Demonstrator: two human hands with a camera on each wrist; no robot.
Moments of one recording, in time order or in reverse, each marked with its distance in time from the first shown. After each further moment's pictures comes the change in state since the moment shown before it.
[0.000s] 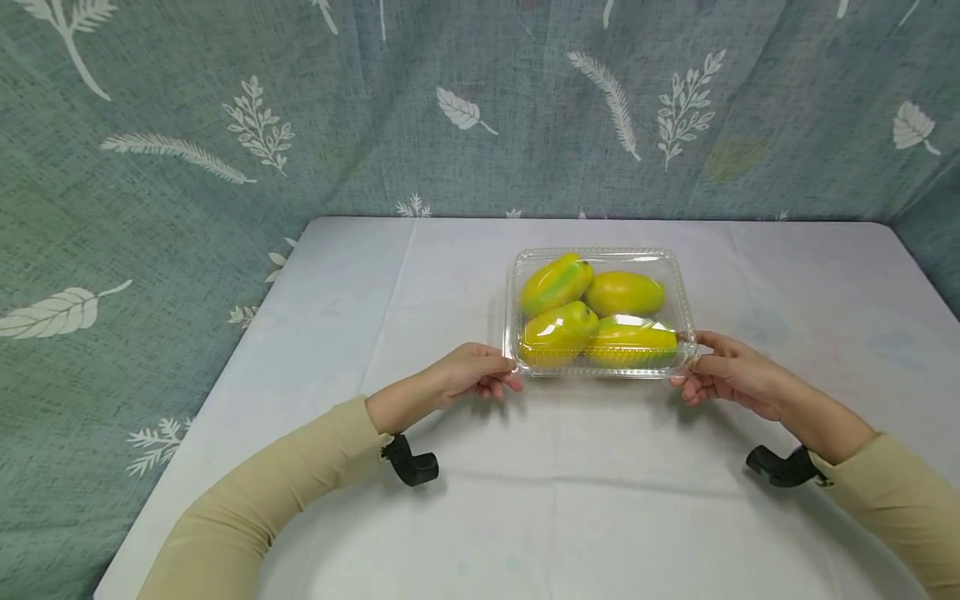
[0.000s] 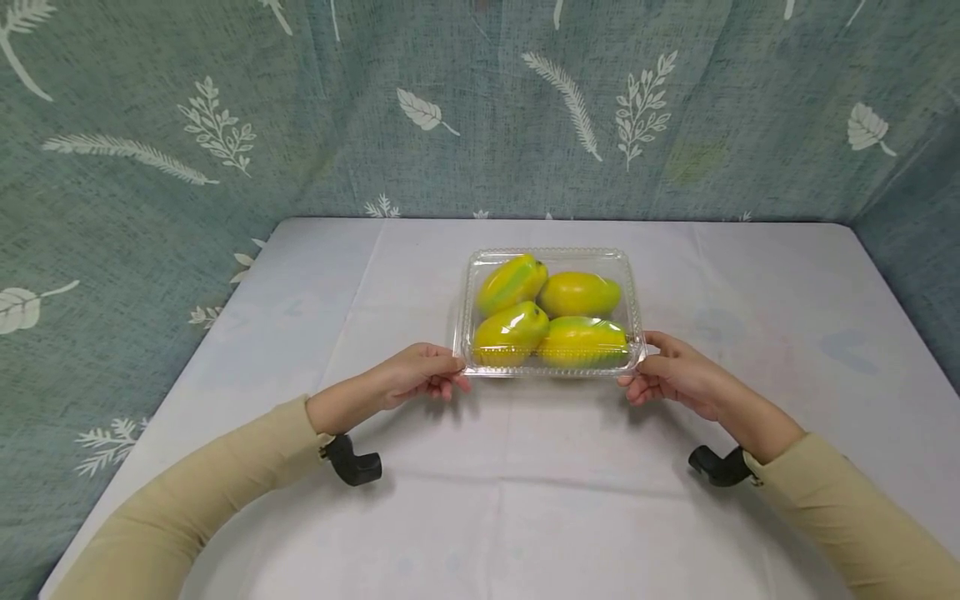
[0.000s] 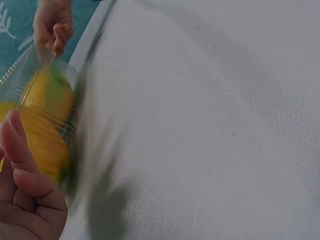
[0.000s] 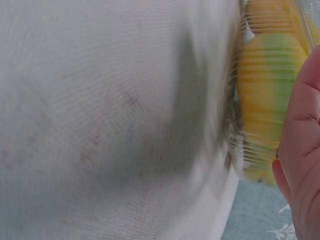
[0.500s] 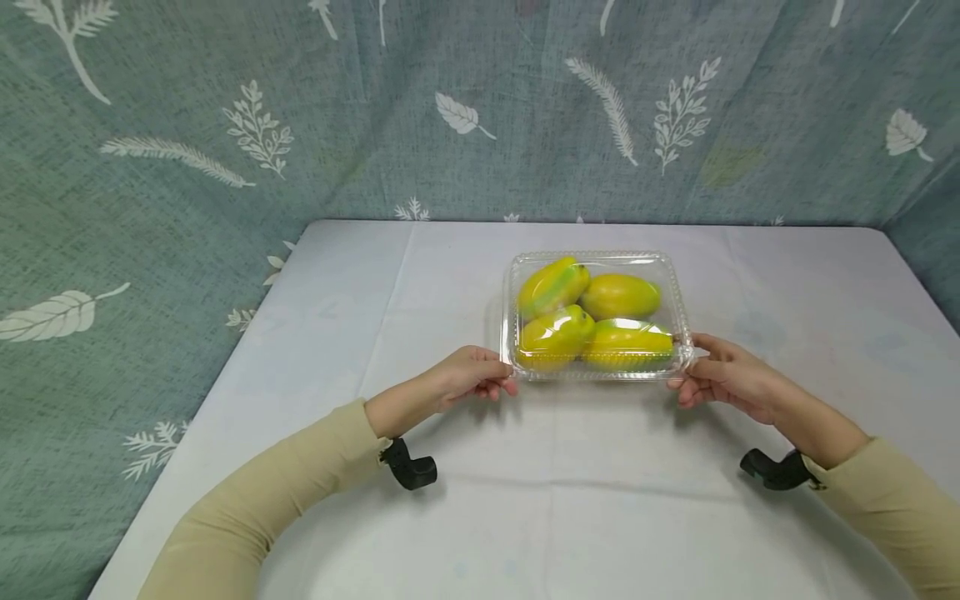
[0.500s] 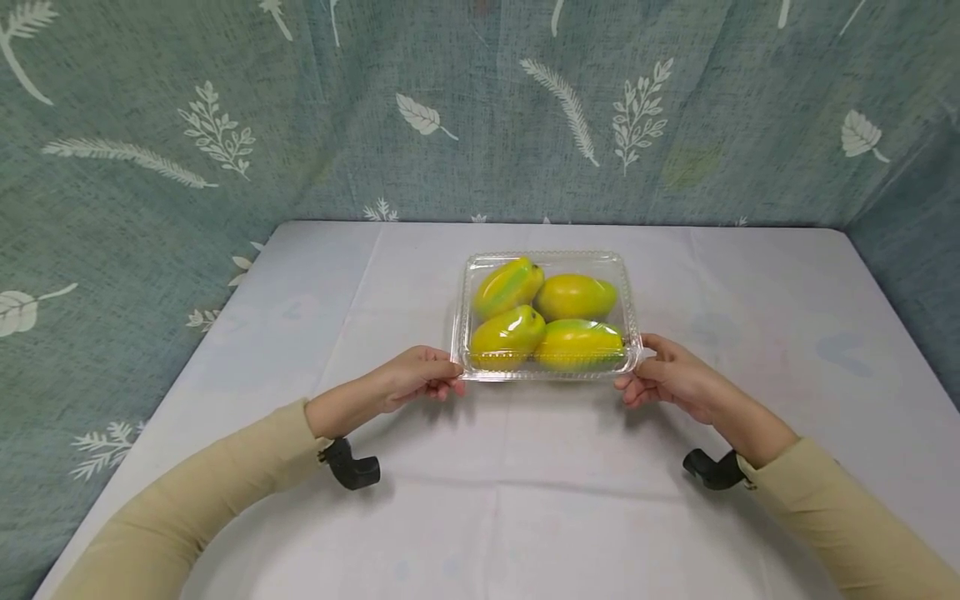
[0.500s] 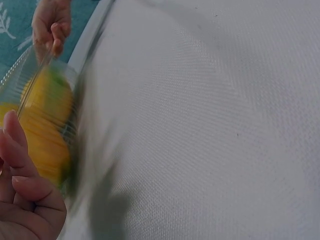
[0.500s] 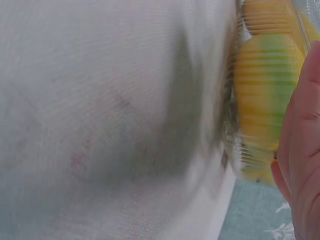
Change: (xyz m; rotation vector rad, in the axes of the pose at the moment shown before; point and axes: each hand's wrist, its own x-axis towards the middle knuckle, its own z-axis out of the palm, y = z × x) left_hand 0.000 0.000 0.002 0.027 0.029 0.020; right_hand -0.001 -0.003 0.002 -0.010 0.017 0.006
